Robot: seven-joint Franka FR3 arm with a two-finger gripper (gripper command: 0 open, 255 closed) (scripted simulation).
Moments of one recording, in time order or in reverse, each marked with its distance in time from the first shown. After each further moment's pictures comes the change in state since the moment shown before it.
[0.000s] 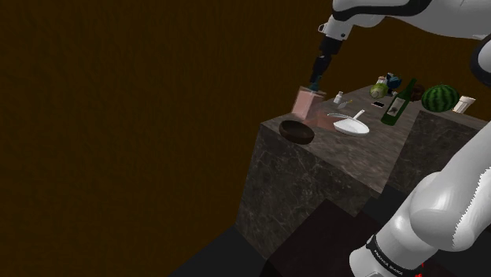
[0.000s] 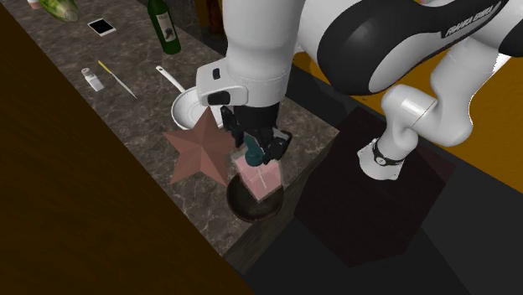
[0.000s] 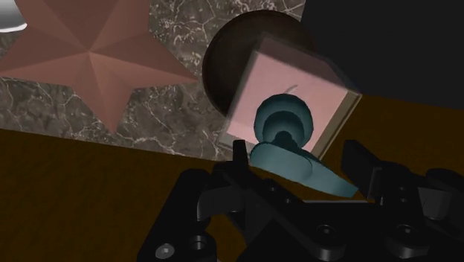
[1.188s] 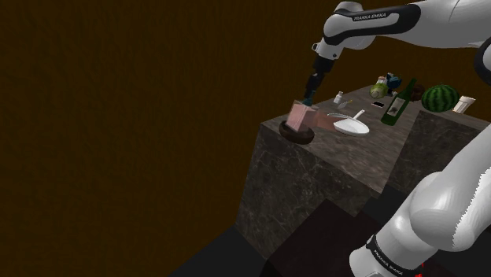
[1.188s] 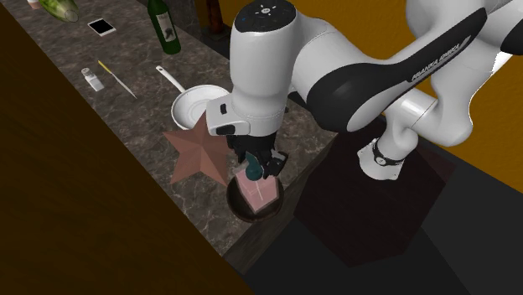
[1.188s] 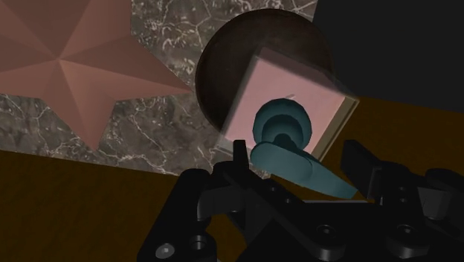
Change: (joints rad) arm 0.000 -0.017 0.001 -0.193 -0.006 0.178 0.003
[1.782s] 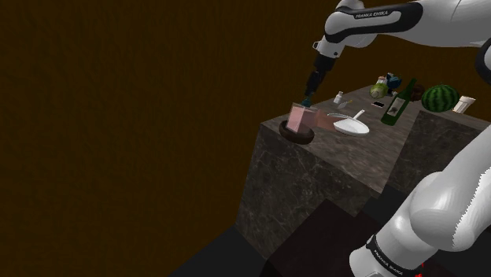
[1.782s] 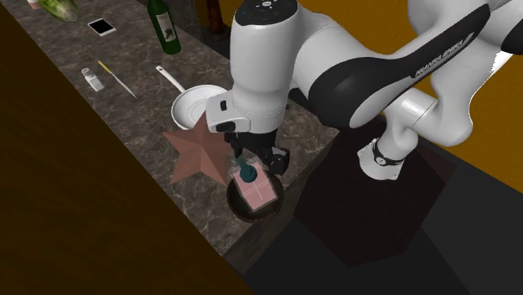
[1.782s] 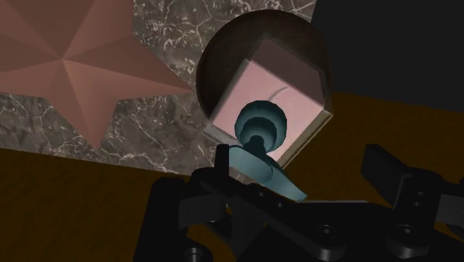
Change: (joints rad) arm 0.000 -0.005 0.000 0.013 -0.002 -0.016 0.001
